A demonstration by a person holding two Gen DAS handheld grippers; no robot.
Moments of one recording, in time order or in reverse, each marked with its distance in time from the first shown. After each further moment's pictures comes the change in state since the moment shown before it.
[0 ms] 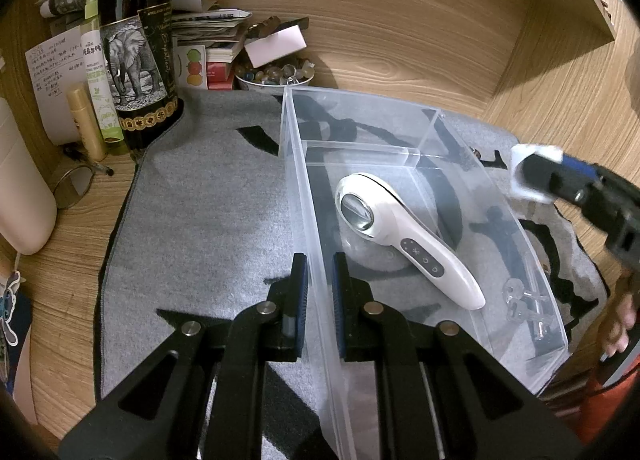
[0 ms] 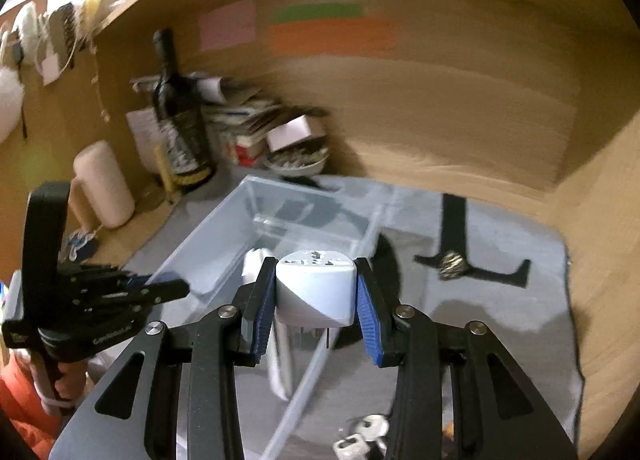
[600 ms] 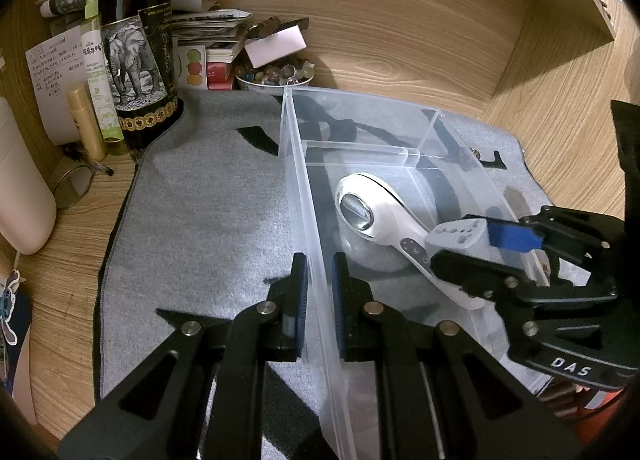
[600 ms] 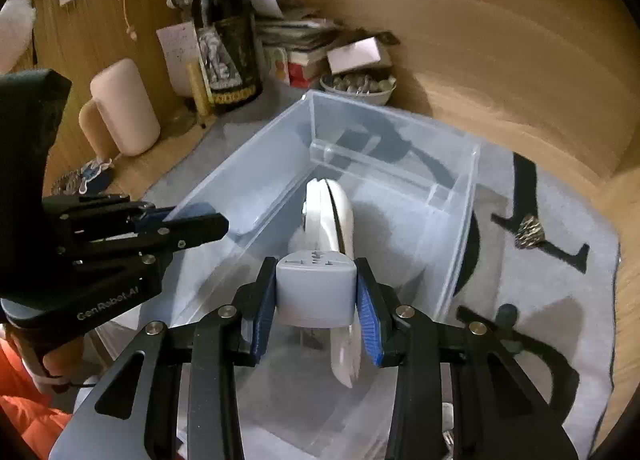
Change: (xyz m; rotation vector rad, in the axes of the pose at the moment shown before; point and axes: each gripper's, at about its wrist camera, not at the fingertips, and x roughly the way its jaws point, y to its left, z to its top) left arm 0.000 -0.001 0.000 0.001 0.000 0.001; right arm 0.049 0.036 -0.019 -0.095 0.221 0.097
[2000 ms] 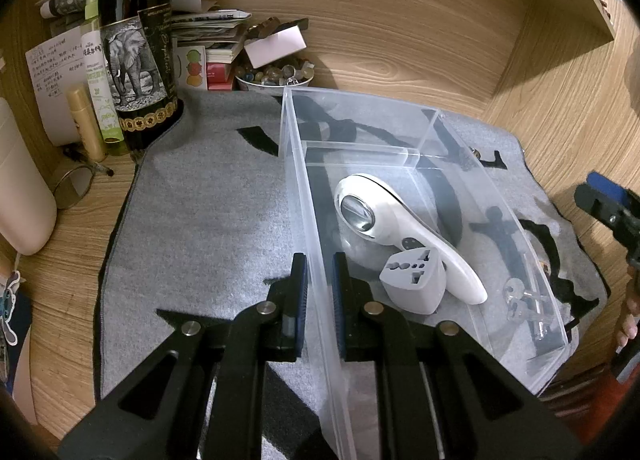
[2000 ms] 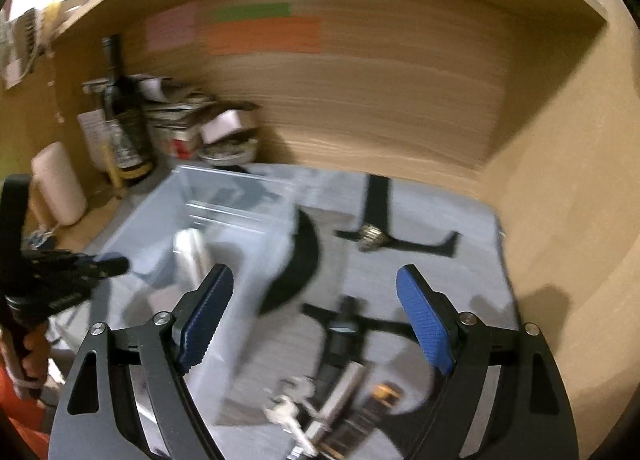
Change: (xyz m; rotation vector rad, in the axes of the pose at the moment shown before) left arm 0.000 0.000 0.000 0.000 -0.001 0.001; right arm -0.089 -0.067 -0.030 0.197 -0.201 -0.317
